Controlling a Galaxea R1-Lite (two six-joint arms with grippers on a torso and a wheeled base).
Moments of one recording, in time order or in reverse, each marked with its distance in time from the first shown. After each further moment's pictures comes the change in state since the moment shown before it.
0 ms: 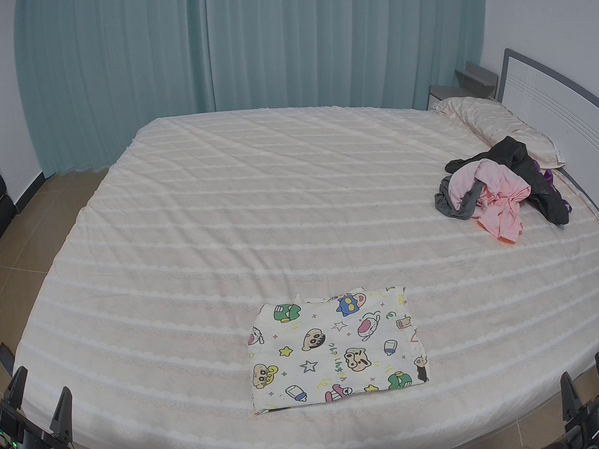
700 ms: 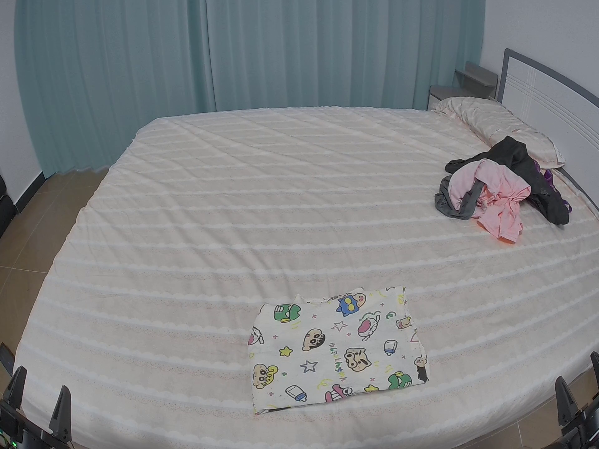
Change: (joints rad) left arm 0.000 0.000 0.000 -0.001 0.013 -0.007; right arm 0.004 0.001 0.025 -0.043 0.076 -0.025
